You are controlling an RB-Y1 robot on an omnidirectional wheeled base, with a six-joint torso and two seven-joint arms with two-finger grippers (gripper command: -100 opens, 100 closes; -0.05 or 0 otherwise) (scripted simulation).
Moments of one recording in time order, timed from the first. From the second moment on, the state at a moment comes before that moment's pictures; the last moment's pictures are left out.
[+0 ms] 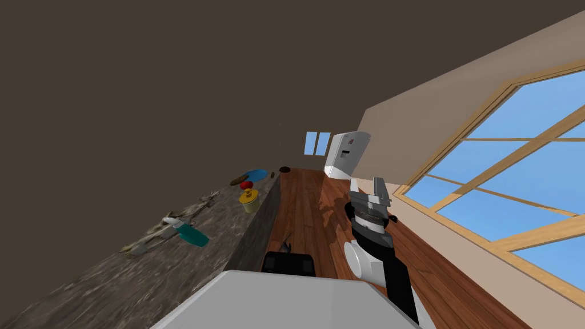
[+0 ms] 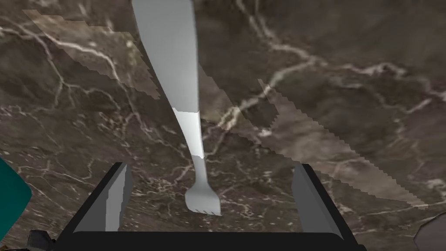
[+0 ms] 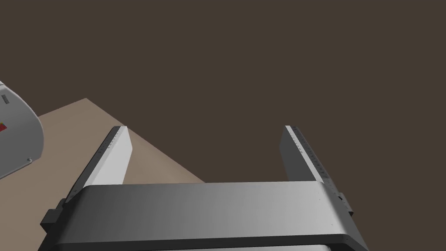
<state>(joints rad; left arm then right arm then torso) 1.64 0.95 0.35 -2.28 0.67 0.49 0.00 0.49 -0.01 -0.02 -2.35 -0.09 -0.58 0.08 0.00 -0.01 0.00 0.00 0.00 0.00</state>
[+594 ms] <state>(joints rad) 1.57 0.93 0.27 -2.21 0.65 0.50 -0.01 0.49 -0.01 -0.02 -2.35 -0.09 -0.58 0.08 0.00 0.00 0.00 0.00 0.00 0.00</state>
